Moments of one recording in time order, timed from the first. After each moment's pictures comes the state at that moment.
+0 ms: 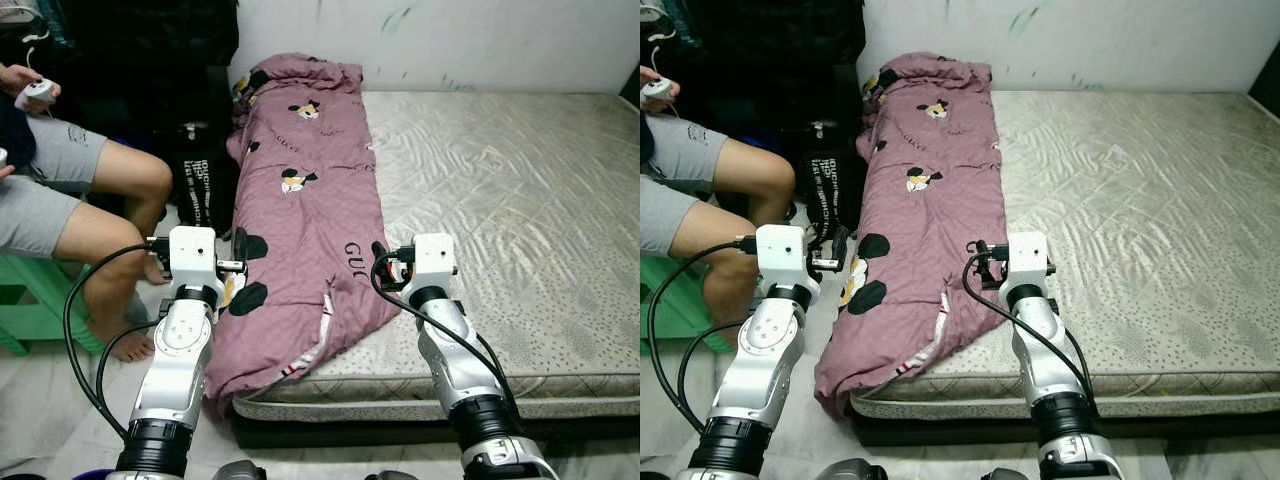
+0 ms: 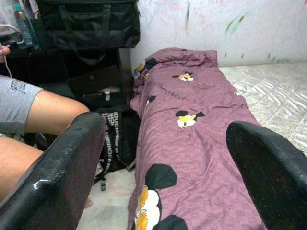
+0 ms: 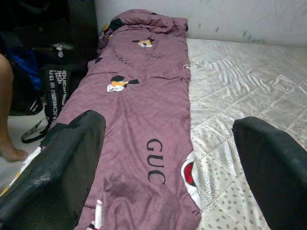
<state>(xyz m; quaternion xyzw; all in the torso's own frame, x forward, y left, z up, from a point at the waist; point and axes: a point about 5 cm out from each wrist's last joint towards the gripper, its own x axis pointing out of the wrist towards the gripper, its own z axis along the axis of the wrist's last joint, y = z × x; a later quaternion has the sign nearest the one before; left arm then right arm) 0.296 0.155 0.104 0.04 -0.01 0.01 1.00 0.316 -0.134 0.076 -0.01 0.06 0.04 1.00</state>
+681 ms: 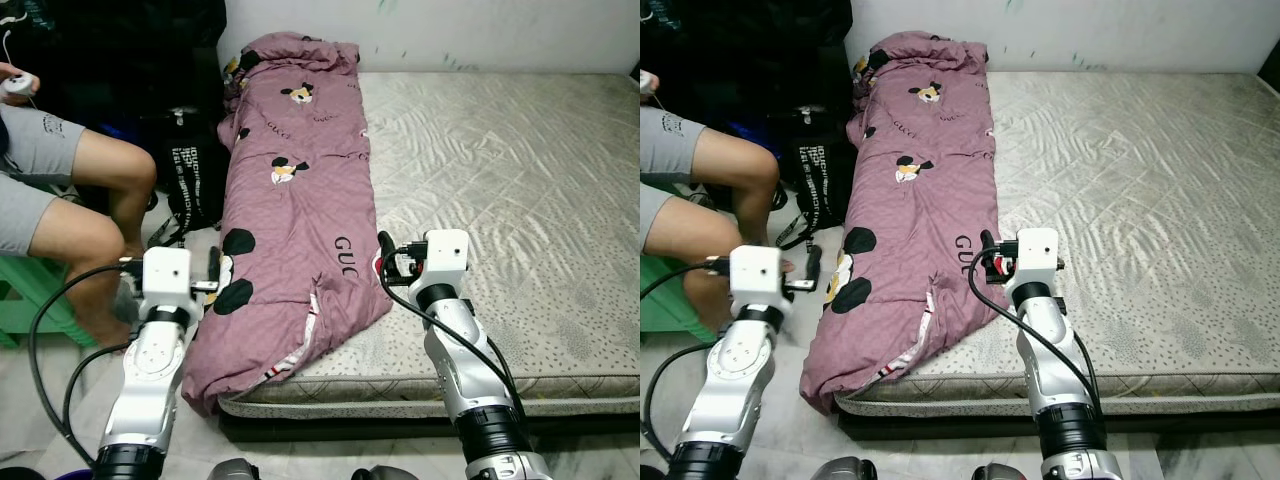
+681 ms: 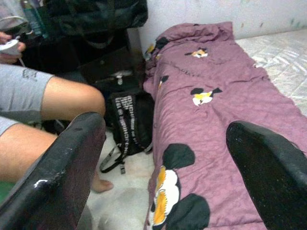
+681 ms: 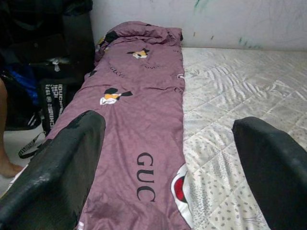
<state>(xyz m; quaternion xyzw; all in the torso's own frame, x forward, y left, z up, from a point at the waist) 0.275 0.191 0.084 0.08 0.01 0.03 1.00 0.308 -0.136 0.091 0.01 0.02 0.04 1.00</state>
